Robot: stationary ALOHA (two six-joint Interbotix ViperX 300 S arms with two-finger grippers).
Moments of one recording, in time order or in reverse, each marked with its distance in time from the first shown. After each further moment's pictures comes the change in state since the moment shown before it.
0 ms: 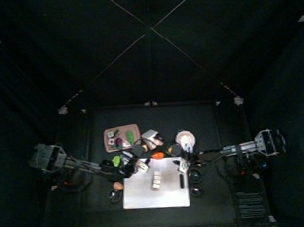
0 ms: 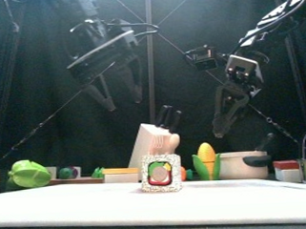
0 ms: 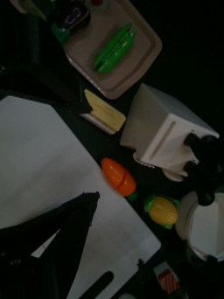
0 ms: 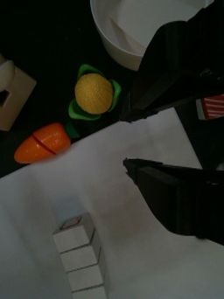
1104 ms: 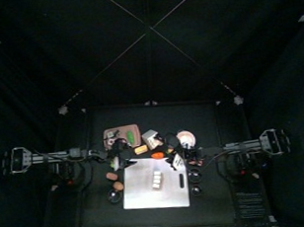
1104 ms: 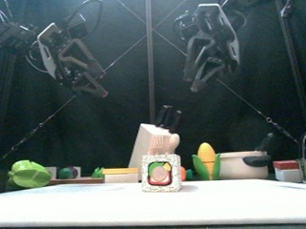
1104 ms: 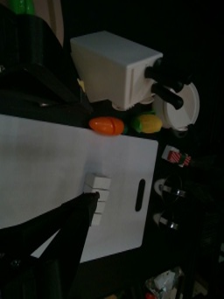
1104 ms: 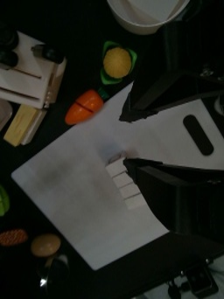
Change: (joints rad) left arm 0.403 -0.436 0.485 0.574 -1.034 0.072; right arm -0.006 -0.071 -0.238 0.249 0.135 -0.003
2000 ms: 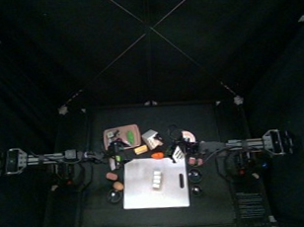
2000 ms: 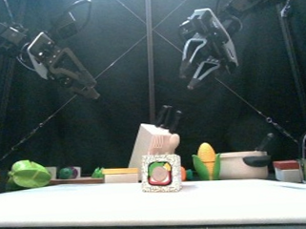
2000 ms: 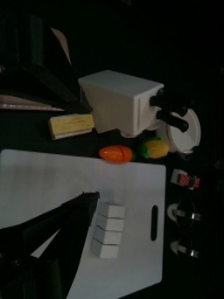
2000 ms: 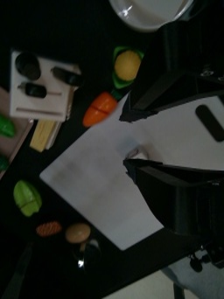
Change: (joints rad) left arm -0.043 -0.074 0.060 -0.018 0.135 0.155; right arm -0.100 -0.021 0.003 0.066 -0.009 0.014
